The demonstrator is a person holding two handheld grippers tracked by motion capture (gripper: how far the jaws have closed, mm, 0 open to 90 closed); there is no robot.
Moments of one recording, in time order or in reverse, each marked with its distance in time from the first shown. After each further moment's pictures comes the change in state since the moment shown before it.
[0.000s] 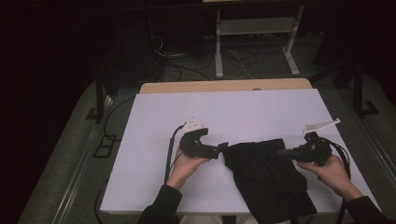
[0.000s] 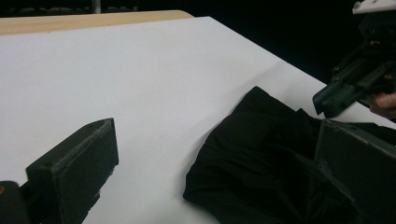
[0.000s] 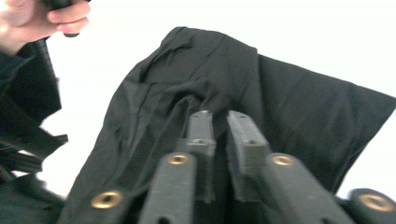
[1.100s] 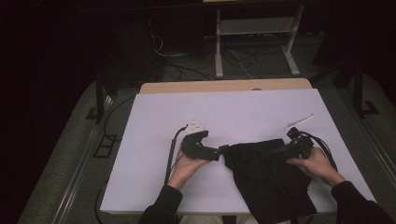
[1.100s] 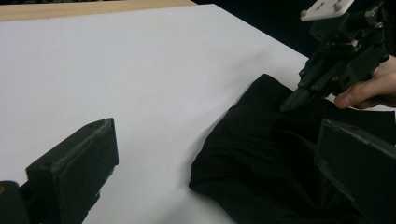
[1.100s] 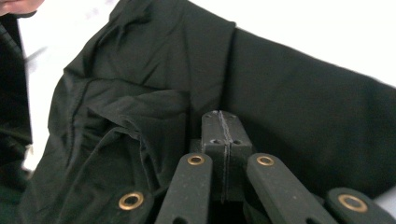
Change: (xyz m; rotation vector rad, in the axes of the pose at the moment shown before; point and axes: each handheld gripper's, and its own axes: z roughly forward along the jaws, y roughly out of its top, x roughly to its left) left arm 0.001 -0.007 0.006 0.032 0.010 0.007; right arm -0.034 0.013 0.050 0.171 0.064 0.035
